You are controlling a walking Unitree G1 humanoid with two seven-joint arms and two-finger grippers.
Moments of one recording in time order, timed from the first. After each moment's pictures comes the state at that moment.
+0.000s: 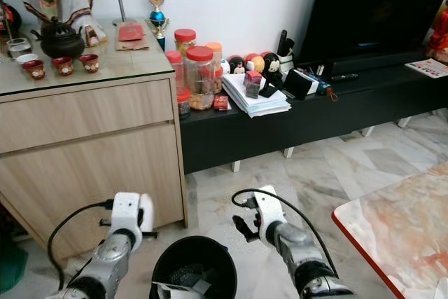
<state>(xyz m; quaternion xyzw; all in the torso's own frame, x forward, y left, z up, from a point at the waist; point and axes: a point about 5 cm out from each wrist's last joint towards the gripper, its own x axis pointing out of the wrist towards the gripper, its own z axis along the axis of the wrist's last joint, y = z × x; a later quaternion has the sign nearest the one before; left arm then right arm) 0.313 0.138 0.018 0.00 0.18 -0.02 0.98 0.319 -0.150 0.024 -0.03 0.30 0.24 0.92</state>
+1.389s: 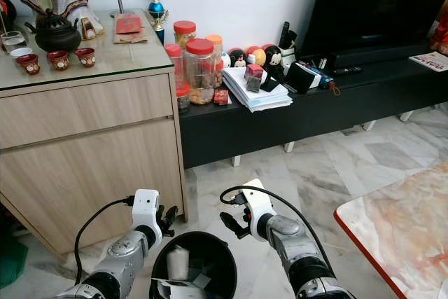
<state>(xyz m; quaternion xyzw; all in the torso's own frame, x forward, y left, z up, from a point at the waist) 0.314 0.117 0.019 -0.06 0.19 -0.11 0.98 0.319 -0.141 0.030 -0.04 0.30 0.27 0.92</state>
